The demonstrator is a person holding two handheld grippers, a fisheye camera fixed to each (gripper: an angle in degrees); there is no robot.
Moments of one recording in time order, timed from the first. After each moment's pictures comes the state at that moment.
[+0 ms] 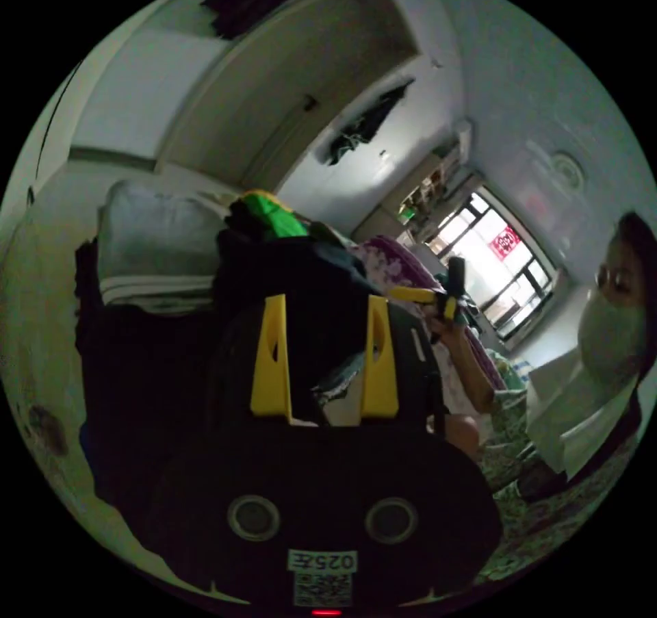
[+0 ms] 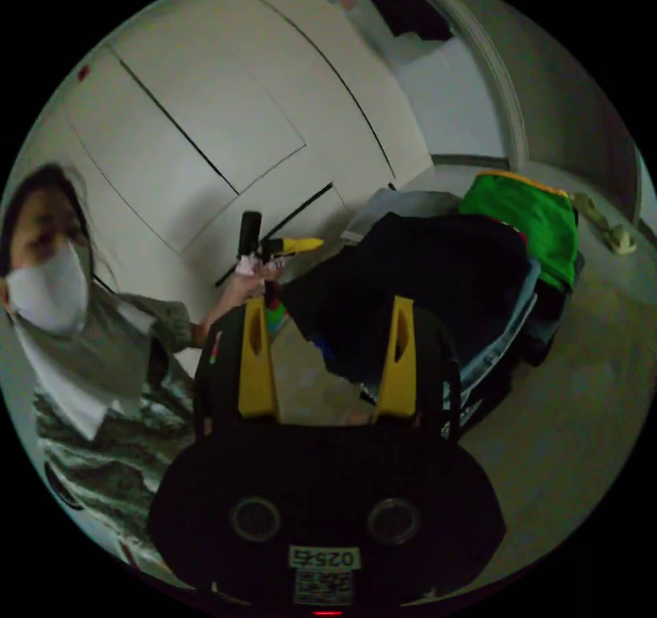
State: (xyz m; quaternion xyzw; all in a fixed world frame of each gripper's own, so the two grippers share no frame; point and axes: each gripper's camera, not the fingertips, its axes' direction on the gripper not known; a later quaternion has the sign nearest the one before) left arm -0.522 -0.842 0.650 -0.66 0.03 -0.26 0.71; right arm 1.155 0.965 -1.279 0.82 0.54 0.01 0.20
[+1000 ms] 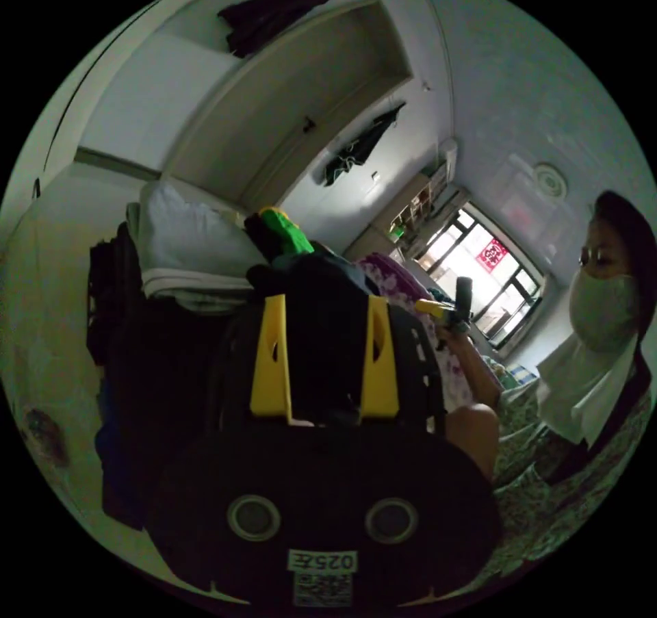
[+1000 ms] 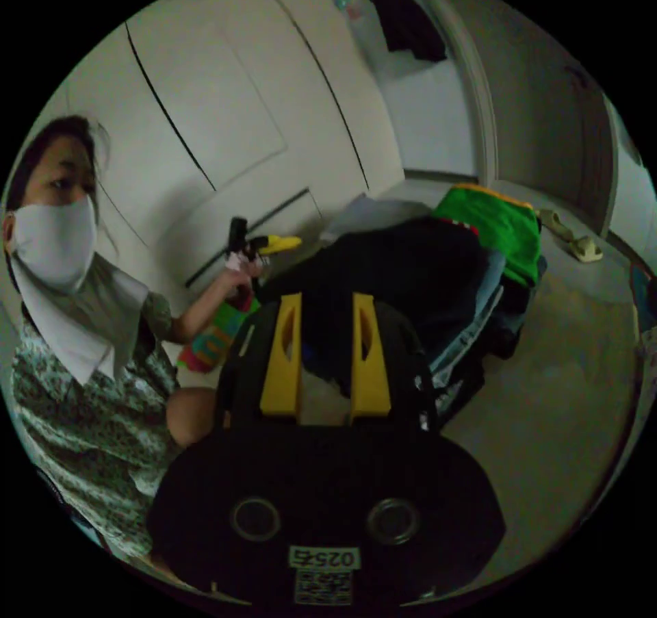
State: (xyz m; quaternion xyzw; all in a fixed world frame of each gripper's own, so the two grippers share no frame) left arm -0.500 -0.844 0.672 -0.61 0.05 -0.27 0.74; right arm 0.886 0.778 -1.054 0.82 0.56 0.05 0.13
